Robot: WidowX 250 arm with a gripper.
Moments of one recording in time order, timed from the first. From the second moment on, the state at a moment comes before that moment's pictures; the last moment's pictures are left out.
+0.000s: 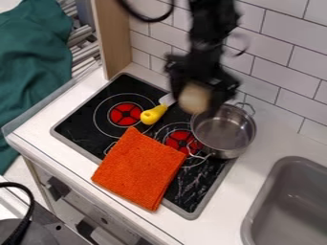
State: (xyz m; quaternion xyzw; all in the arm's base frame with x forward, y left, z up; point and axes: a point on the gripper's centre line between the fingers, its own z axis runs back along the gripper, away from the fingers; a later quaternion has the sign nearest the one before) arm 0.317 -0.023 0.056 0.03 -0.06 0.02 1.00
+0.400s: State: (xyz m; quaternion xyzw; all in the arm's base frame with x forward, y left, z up) arm 0.342 -0.059 0.048 0.01 -0.05 -0.02 1.00
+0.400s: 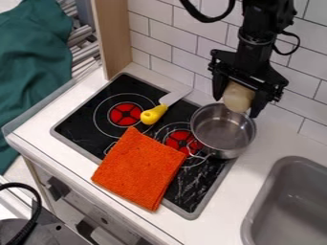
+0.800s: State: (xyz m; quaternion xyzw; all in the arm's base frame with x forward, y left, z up) arm 0.333 -0.049 0.035 -0.01 -0.04 0.02 1.00
